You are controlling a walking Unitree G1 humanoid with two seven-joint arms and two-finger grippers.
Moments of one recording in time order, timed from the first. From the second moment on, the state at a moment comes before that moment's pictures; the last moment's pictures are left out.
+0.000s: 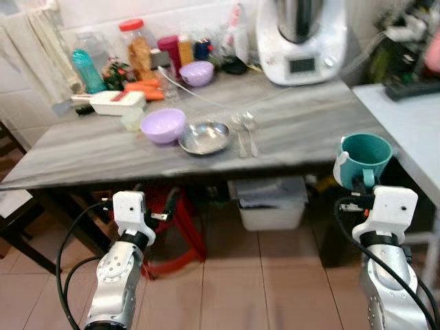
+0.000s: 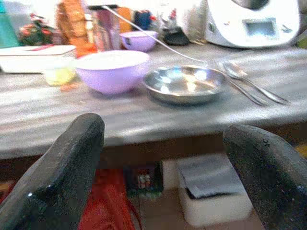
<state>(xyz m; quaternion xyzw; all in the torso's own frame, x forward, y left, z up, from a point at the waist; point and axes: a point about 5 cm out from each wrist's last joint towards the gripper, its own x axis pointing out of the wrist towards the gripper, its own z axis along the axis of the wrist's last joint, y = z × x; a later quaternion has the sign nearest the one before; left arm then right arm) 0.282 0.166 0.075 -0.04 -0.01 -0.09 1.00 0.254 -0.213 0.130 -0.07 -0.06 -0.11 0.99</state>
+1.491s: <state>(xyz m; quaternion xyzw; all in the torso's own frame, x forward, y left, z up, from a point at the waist) 0.280 0.142 0.077 -0.04 -0.01 -0.13 0.99 0.264 -0.203 0.137 -0.07 -0.07 -0.09 0.99</state>
